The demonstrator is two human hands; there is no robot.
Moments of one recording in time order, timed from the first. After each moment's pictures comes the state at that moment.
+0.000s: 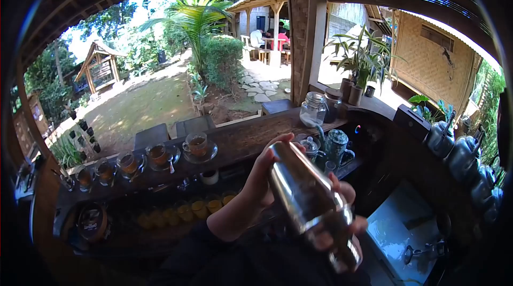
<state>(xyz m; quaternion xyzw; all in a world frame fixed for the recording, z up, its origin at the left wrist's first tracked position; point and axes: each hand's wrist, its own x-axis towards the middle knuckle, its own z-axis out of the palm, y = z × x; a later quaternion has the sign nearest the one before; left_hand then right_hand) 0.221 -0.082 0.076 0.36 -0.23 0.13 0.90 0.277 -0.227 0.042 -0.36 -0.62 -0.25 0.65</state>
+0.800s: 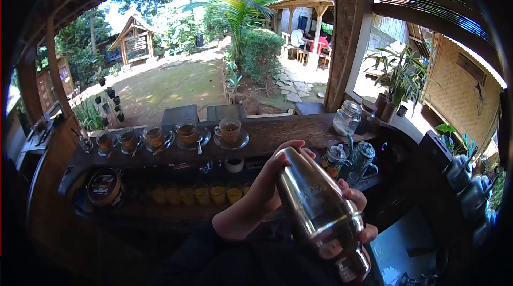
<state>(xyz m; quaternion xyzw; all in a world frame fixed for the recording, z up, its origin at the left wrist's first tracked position) 0.177 -0.065 0.075 0.29 -0.09 0.20 0.93 0.265 -0.178 0.058 -0.38 -0.60 -0.19 0.68</state>
